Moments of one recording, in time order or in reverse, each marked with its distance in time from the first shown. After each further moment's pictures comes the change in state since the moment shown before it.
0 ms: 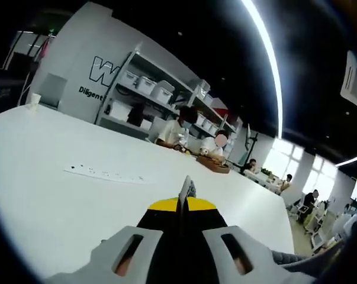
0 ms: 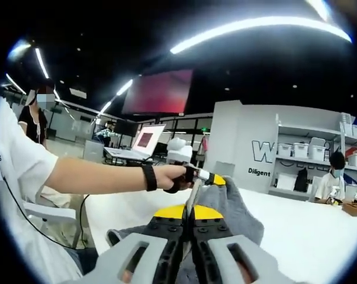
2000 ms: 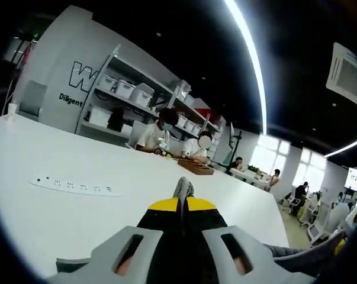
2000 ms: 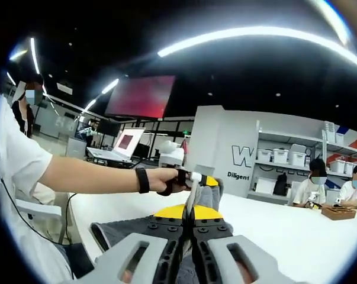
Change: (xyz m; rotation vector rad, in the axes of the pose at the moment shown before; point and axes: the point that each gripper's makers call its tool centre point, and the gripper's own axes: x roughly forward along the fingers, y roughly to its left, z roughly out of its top) left arm 0.049 -0.061 0.004 0.043 -0.010 -0.115; right arm -0.040 -0.042 0.014 -0.041 -0.012 -0.141
